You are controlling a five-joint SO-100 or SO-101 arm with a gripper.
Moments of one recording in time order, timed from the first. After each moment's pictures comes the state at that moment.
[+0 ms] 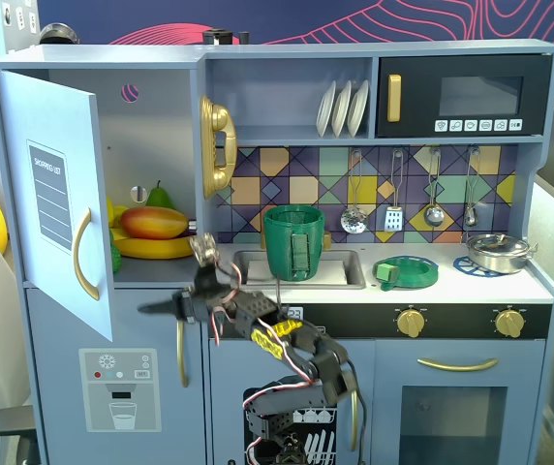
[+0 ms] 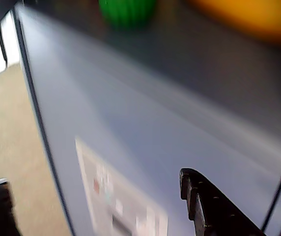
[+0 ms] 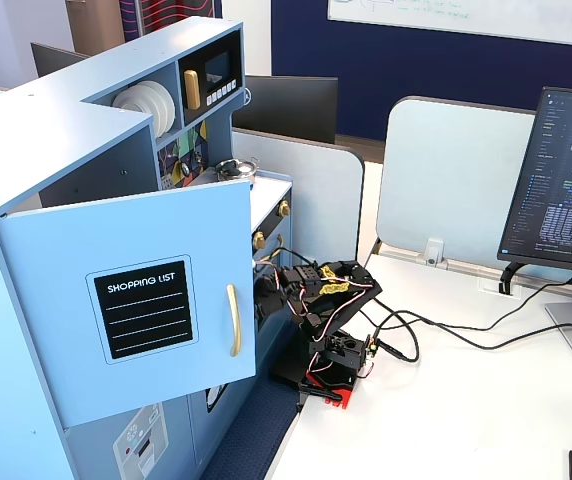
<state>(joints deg) -45.8 146.4 134.6 16.9 -93.8</state>
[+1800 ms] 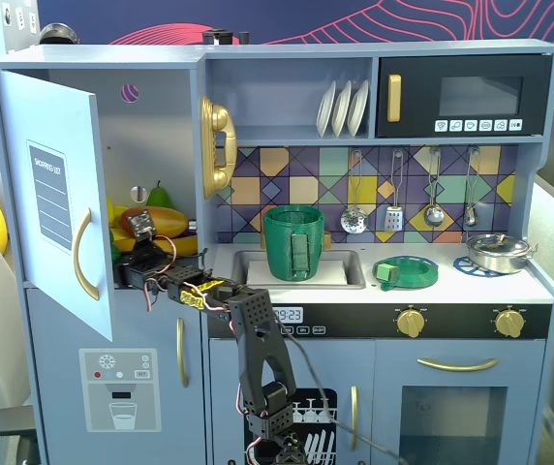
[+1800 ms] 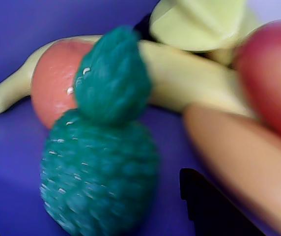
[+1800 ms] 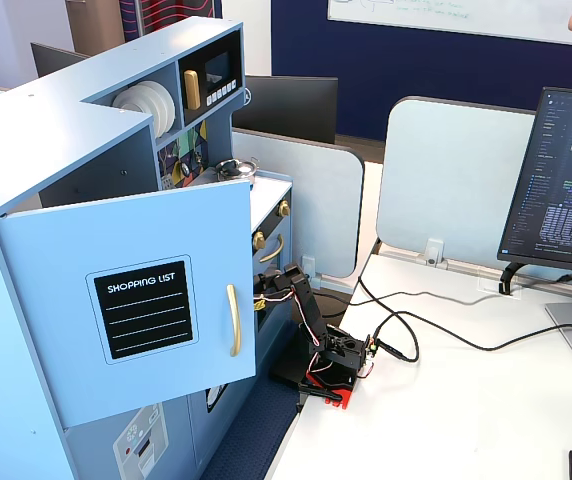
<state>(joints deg) -46.0 71.6 72.7 -5.1 -99.0</state>
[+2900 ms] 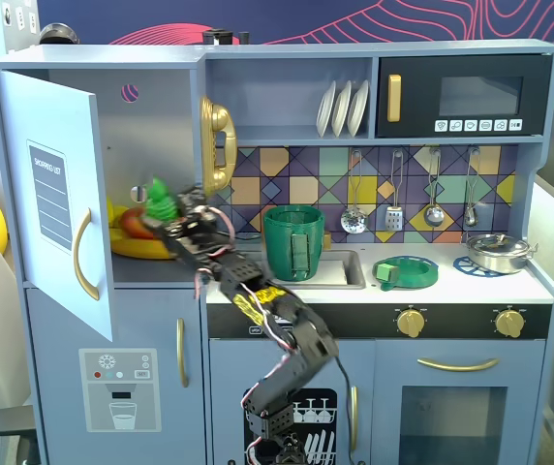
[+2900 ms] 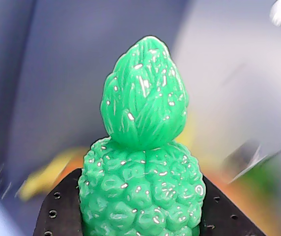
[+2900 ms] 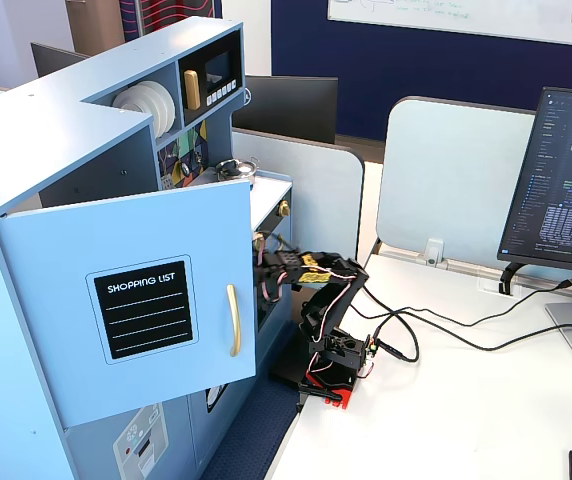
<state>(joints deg) -42.7 132.1 110.8 -4.7 -109.0</state>
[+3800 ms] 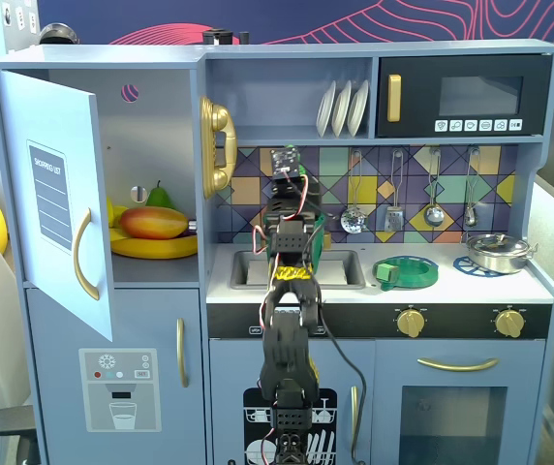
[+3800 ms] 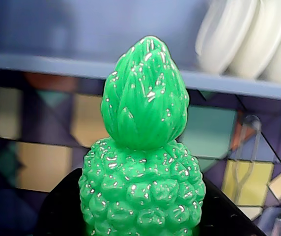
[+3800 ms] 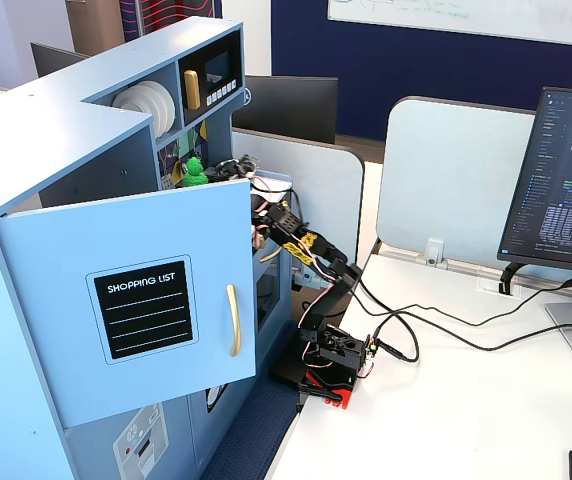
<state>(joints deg) 3.0 117.4 86.8 12.1 -100.2</state>
